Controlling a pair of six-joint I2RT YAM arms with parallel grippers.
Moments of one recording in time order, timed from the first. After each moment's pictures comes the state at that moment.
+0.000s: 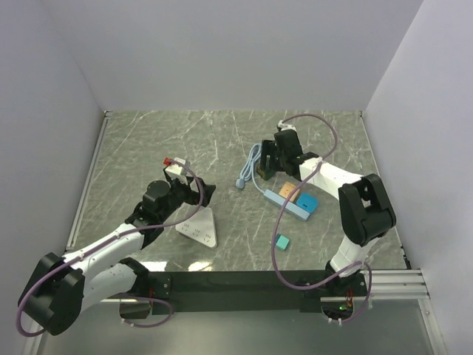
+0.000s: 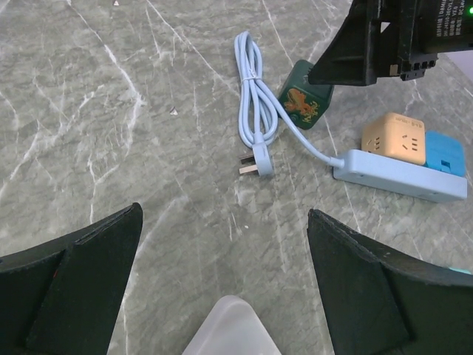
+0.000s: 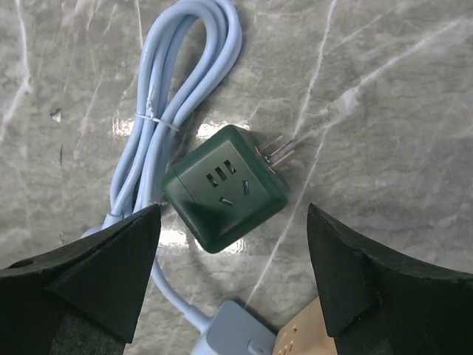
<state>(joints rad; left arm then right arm) -0.54 1.01 0.38 0.46 0.03 -0.28 0.41 1.71 1.10 -0.14 0.13 0.40</state>
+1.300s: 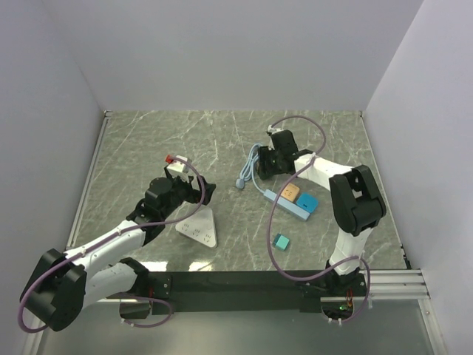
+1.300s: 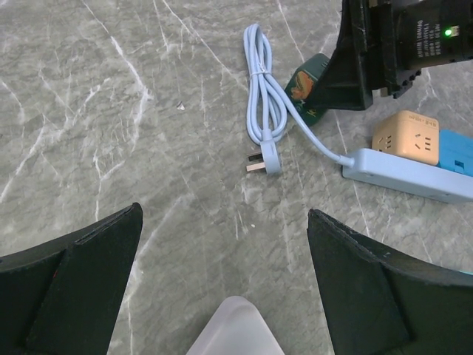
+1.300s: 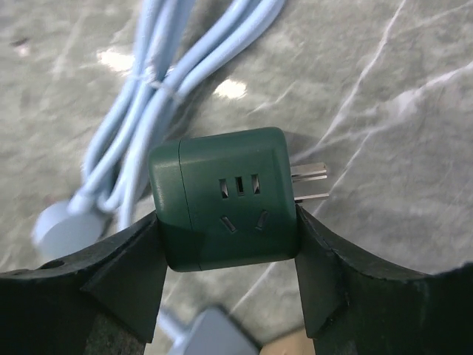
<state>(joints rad) -0.54 1.05 0.42 0.41 0.01 -0.28 0.40 1.85 1.16 -0.17 0.00 0.23</state>
